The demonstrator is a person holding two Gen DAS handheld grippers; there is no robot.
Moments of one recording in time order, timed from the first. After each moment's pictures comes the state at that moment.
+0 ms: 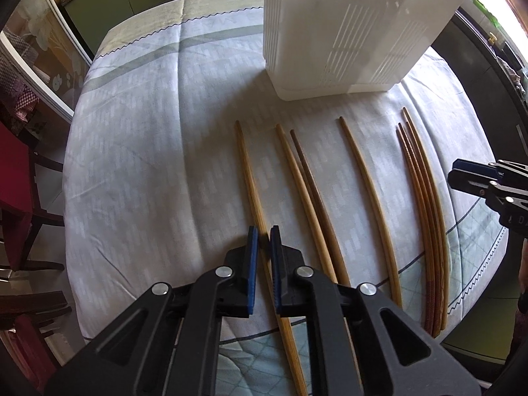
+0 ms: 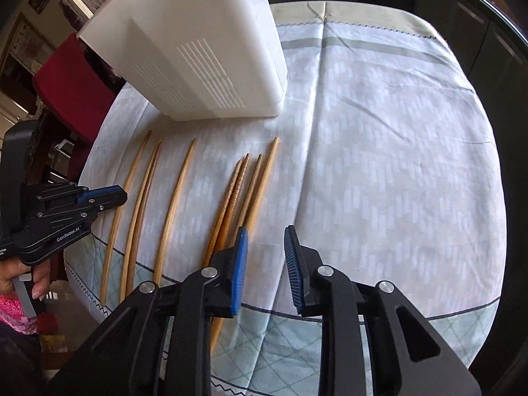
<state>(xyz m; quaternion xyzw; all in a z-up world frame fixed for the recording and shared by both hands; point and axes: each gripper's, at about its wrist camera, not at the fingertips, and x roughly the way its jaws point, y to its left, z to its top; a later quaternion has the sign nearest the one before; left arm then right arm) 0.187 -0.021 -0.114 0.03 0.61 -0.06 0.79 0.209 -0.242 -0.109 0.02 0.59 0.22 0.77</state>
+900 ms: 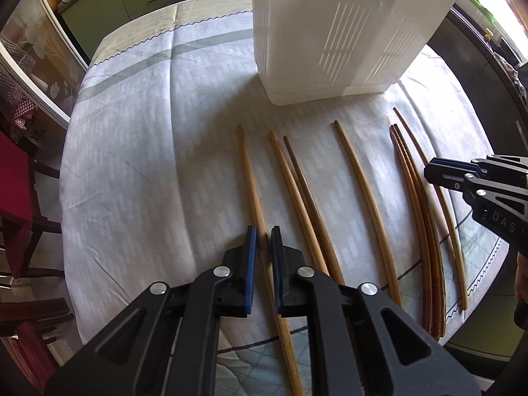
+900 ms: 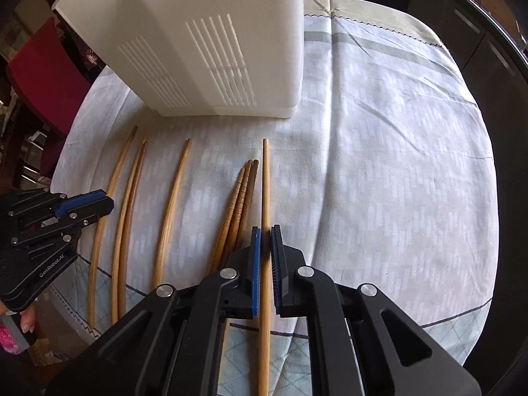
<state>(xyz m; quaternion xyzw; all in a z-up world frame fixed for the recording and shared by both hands) 0.184 -0.029 -0.114 0.04 0.60 -0.06 0.80 0.219 -0.187 -0.114 -0.03 0.60 0.17 0.78</state>
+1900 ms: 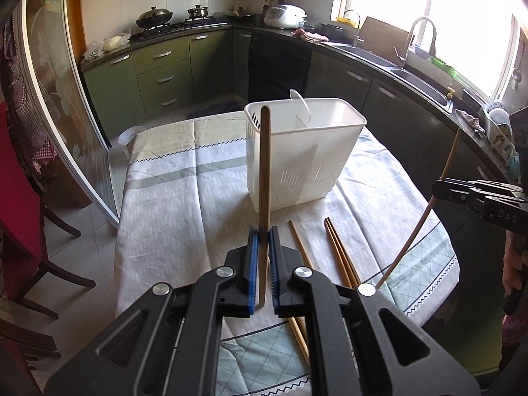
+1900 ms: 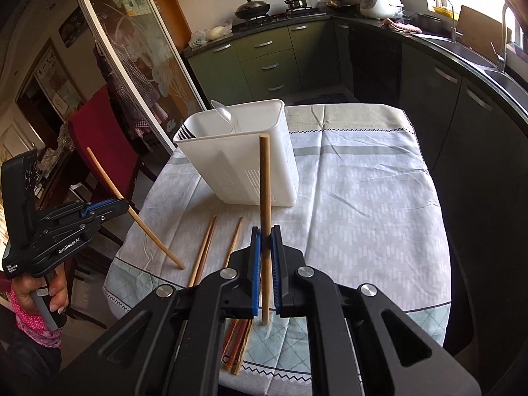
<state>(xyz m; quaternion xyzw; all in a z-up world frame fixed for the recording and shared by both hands) 0.125 -0.021 0.027 0.01 0.43 -0.09 0.90 0.149 -0.277 0.033 0.05 0.44 0.23 0.87</state>
